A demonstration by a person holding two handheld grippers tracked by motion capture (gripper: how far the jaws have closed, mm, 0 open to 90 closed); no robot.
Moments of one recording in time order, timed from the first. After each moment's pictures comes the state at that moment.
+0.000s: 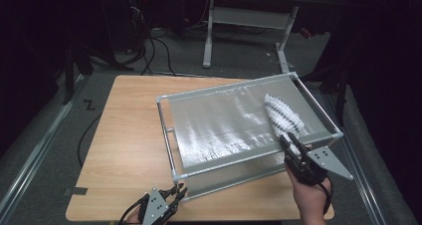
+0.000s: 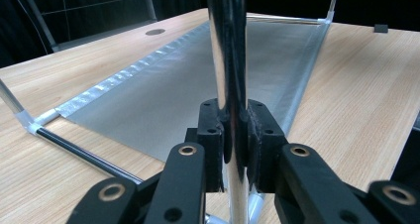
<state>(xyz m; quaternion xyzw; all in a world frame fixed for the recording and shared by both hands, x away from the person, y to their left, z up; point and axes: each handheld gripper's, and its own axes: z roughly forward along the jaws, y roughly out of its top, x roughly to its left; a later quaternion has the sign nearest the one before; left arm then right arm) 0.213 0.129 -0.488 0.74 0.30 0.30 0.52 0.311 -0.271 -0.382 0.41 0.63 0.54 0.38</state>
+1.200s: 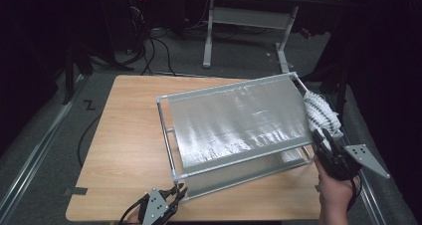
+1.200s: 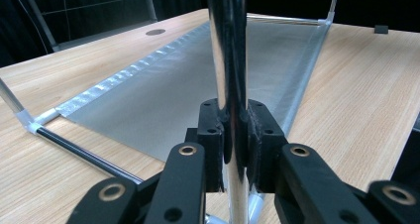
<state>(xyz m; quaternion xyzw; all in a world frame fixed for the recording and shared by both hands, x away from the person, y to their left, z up) 0.213 0.129 -0.489 0.74 0.30 0.30 0.52 0.325 -0.340 -0.384 0.47 0.57 0.54 0.39</state>
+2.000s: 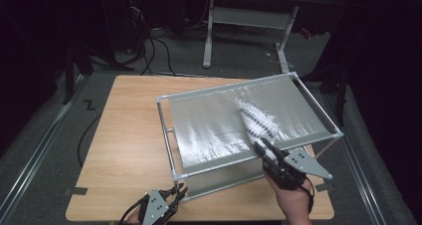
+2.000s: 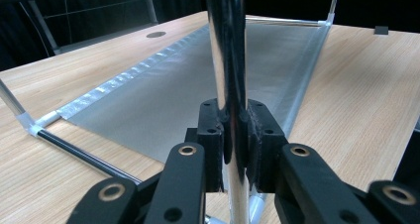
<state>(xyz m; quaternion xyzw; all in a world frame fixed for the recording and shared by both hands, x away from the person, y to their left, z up) 0.213 0.128 -0.490 0.74 0.30 0.30 0.53 0.296 -0.214 -0.382 0.34 0.68 0.57 0.30</state>
